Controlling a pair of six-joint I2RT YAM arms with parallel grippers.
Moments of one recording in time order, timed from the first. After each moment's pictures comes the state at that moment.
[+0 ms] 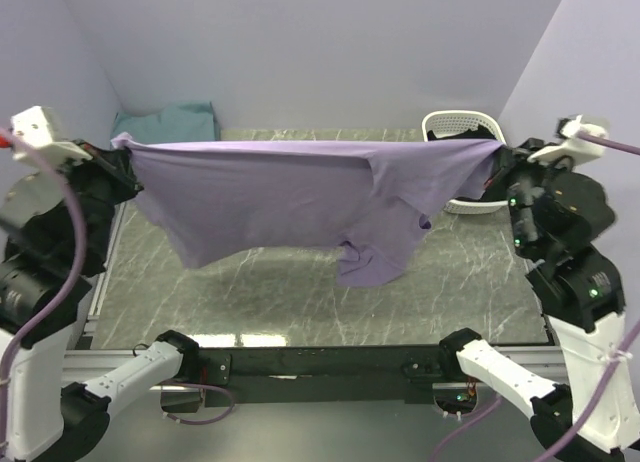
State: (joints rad) left arm -0.43 0.90 1.72 -0.87 -0.60 -0.40; right arm 0.41 0.85 1.53 -0.67 0.56 0.17
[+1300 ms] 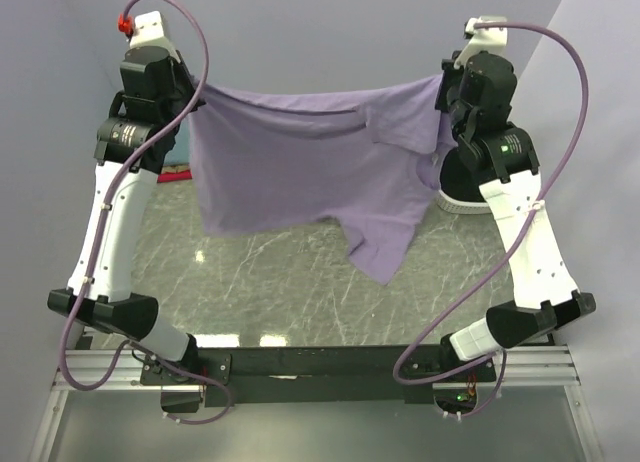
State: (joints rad) left arm -0.25 1.51 2.03 -0.74 -0.35 -0.30; right arm 0.30 1.45 1.91 -0.58 0.43 0.02
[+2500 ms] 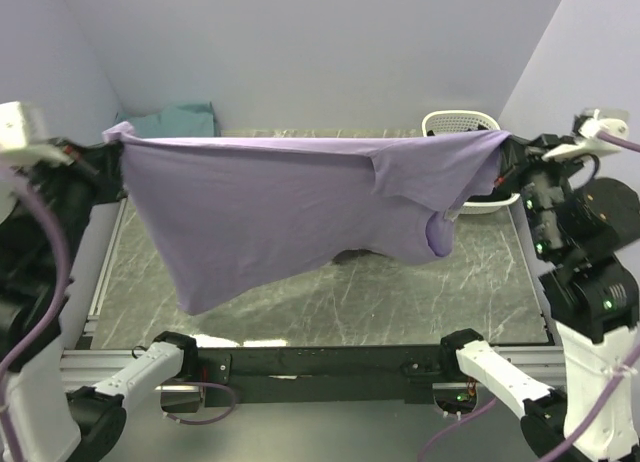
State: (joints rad) left arm -0.24 0.94 1.93 -0.92 -0.22 -0.26; right arm 0.30 0.86 1.64 -0.65 0.31 0.09
